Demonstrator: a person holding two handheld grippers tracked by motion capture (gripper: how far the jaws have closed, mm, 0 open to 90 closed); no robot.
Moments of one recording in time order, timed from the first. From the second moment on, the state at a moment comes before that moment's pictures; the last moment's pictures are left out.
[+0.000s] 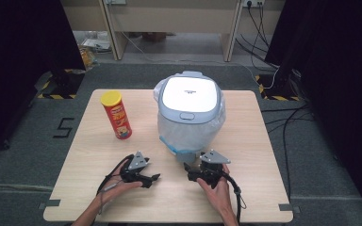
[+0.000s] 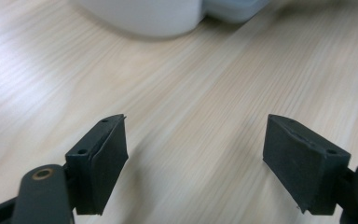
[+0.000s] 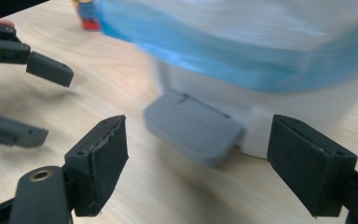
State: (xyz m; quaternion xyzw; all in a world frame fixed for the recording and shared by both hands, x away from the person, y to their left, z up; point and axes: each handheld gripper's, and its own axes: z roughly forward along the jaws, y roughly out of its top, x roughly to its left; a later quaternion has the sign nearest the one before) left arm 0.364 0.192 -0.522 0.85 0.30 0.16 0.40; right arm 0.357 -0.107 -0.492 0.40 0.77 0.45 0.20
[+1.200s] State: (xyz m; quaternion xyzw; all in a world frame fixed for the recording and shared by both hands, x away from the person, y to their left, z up) left arm 0.366 0.244 -0.524 0.83 0.37 0.16 0.38; right arm 0.359 -0.066 -0.507 0.36 0.80 0.44 0.19
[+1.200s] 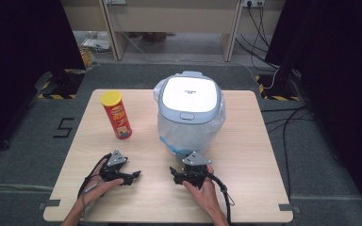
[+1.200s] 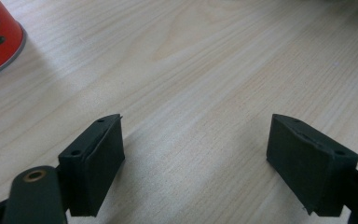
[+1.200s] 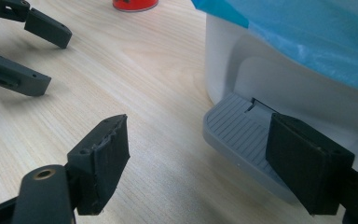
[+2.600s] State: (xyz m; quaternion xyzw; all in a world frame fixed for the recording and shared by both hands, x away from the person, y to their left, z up) left arm 0.367 0.244 -0.524 0.83 0.37 0.16 0.38; right arm 0.360 -0.061 -0.517 0.35 0.82 0.40 0.20
